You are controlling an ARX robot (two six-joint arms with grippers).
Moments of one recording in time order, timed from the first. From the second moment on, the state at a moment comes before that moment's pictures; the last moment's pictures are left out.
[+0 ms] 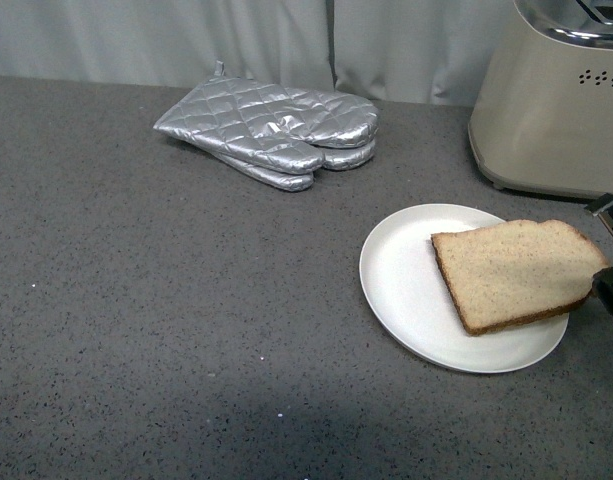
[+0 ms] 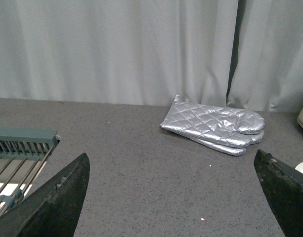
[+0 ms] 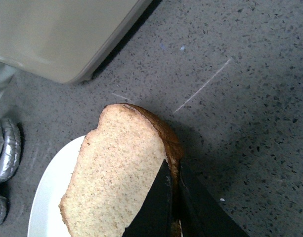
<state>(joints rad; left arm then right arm) 0.00 0.00 0.02 0.00 0.00 0.00 0.19 1.93 0.41 0.87 0.26 1.00</state>
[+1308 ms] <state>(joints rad) 0.00 0.00 0.02 0.00 0.00 0.00 0.10 1.32 0.75 0.45 0.30 0.83</state>
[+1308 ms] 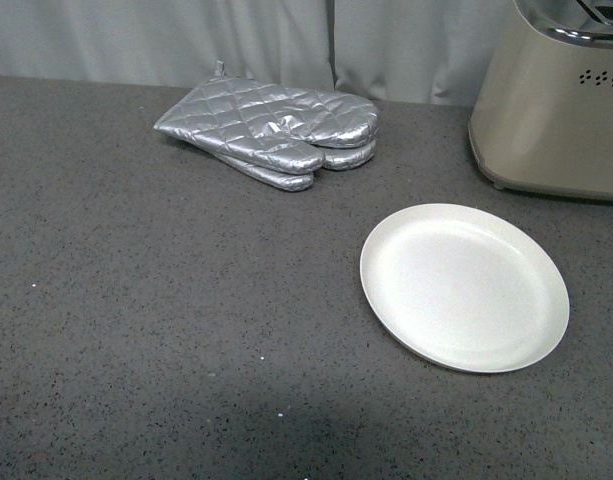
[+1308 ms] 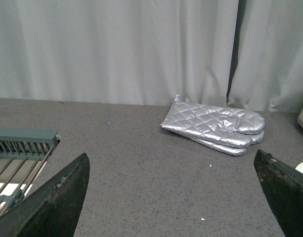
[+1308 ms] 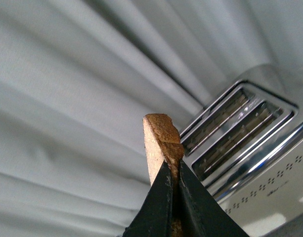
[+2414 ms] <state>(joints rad) 0.00 0.00 0.02 0.00 0.00 0.00 0.09 1.52 0.98 0.48 0.85 0.47</state>
